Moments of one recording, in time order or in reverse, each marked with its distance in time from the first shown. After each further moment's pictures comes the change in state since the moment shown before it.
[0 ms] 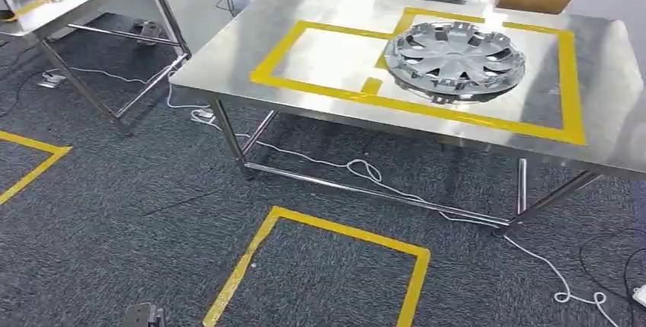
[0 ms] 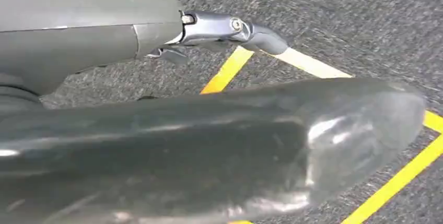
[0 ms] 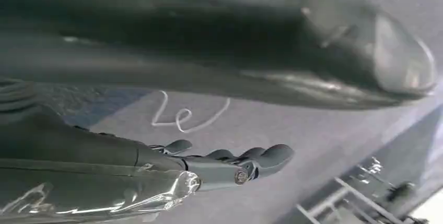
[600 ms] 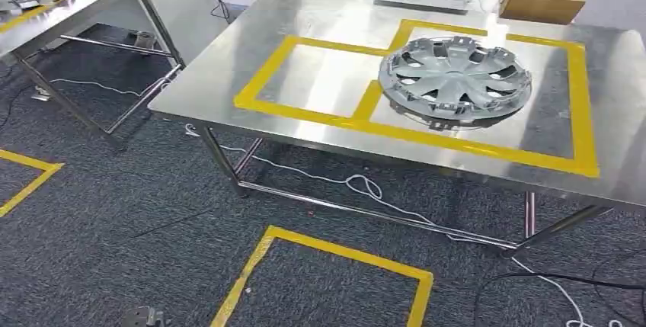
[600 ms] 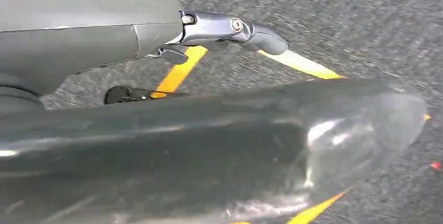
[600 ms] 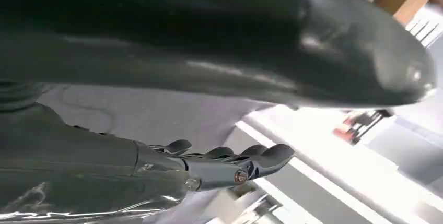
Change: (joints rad) left arm 0.010 0.007 -0.039 -0.002 0.042 0.001 0.010; right arm 0.178 -0.223 0.769 -0.391 -0.003 -0.147 0.092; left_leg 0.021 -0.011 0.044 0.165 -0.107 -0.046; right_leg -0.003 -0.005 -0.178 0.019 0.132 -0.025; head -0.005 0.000
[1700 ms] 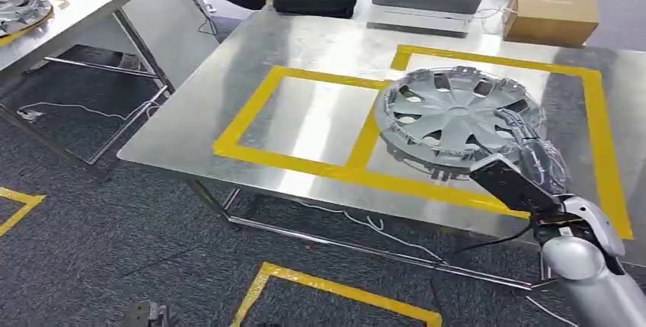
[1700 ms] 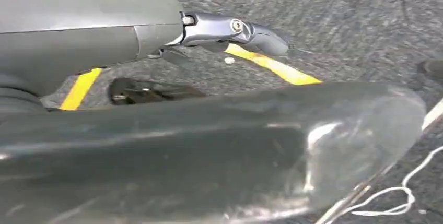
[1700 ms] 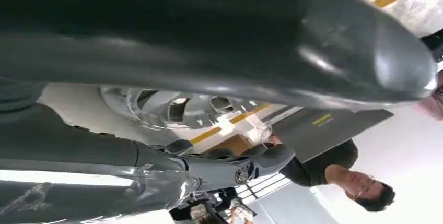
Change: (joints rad) left arm -0.011 0.011 -0.087 0.000 0.100 -0.019 0.010; right arm -0.297 -0.252 0.685 0.106 0.074 0.275 0.114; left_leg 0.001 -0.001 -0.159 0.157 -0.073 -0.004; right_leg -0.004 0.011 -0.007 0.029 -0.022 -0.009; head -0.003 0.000
